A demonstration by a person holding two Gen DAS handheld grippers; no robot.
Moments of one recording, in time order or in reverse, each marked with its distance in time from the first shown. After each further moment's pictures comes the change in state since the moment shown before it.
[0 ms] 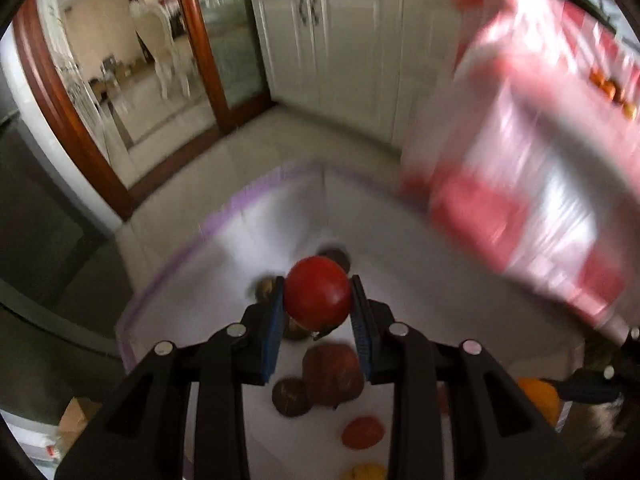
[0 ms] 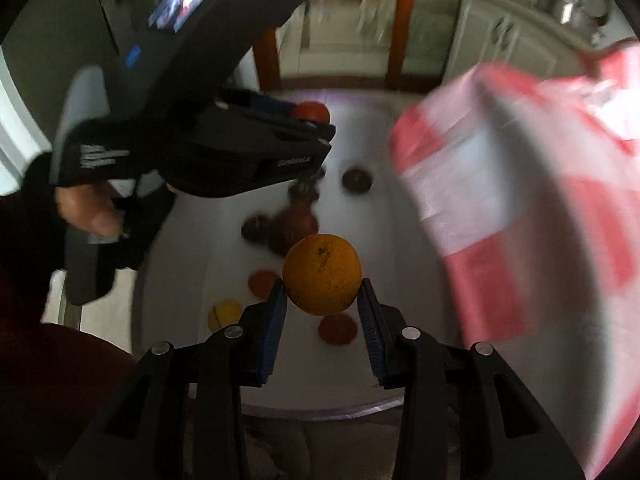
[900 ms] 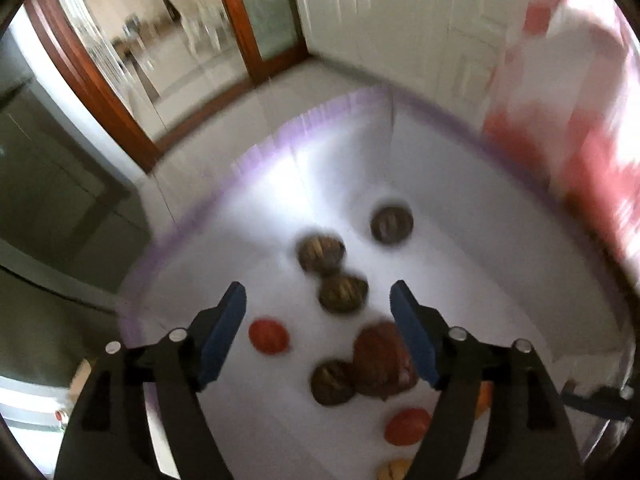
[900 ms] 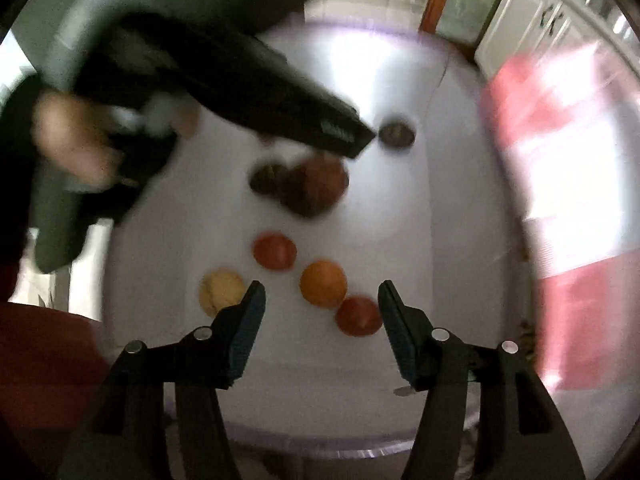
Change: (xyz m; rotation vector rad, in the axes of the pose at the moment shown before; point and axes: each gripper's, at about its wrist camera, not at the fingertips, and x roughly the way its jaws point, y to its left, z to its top) left arm 0.024 0.026 0.009 -0.070 0.068 0.115; right arm -0.019 0.029 0.016 -0.078 0.014 0.042
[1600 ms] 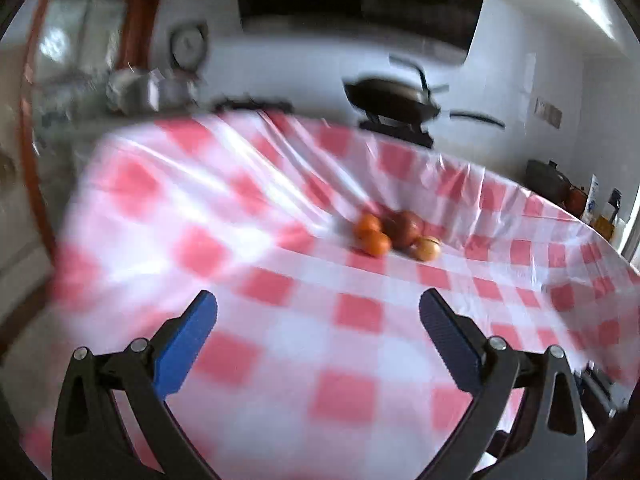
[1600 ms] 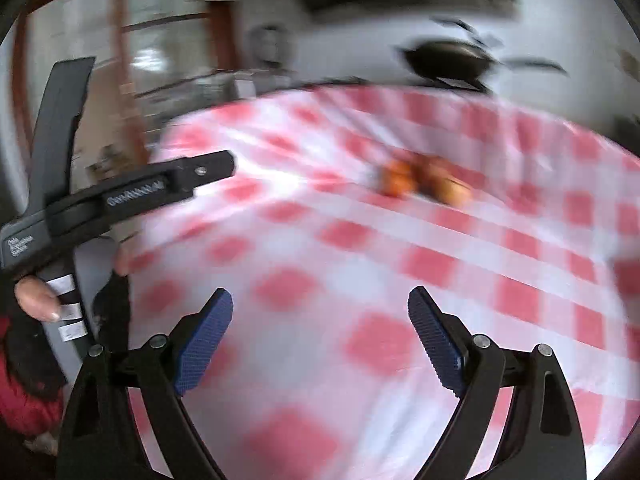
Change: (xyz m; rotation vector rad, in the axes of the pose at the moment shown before) left arm -0.195 -0.390 0.160 0.213 -0.494 -0.657; right arm -0.255 -0.315 -0.235 0.884 -0.542 -0.577
